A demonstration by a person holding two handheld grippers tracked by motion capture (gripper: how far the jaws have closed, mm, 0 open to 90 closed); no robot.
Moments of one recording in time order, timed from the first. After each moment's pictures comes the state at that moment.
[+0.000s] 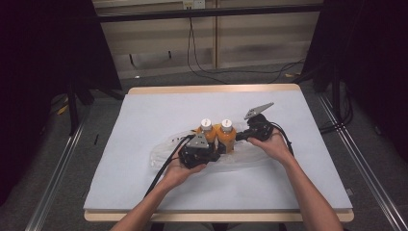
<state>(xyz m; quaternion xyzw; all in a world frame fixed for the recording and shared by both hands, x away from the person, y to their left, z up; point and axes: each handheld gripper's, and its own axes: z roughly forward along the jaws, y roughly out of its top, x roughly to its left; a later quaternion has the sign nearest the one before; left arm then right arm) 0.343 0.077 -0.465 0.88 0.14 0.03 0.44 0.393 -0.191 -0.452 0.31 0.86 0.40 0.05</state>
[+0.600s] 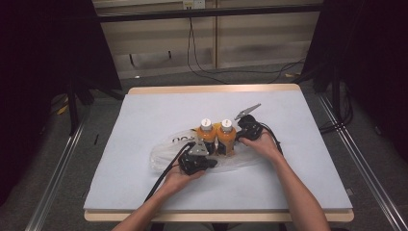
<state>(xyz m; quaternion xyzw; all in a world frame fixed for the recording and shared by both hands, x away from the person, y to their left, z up) 0.336 0.078 -0.487 0.90 0.15 0.04 0.41 0.418 -0.169 -0.482 0.34 0.86 0.37 0.02</state>
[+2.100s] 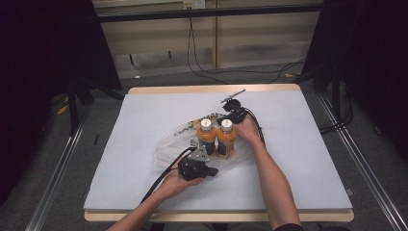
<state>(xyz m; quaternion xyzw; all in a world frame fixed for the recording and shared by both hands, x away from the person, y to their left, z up) 0.322 0.080 -0.485 0.91 0.11 -0.01 0.40 0.488 -0.131 -0.484 0.41 0.84 0.36 0.07</state>
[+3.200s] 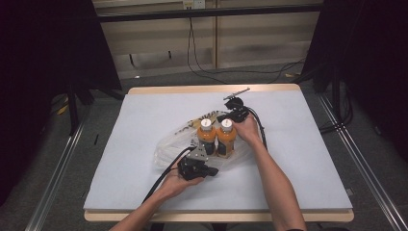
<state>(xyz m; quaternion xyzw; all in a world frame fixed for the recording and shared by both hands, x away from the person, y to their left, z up) 0.323 0.082 -0.485 0.90 0.12 -0.02 0.41 0.479 -0.137 -0.471 0.43 0.81 0.39 0.06</state>
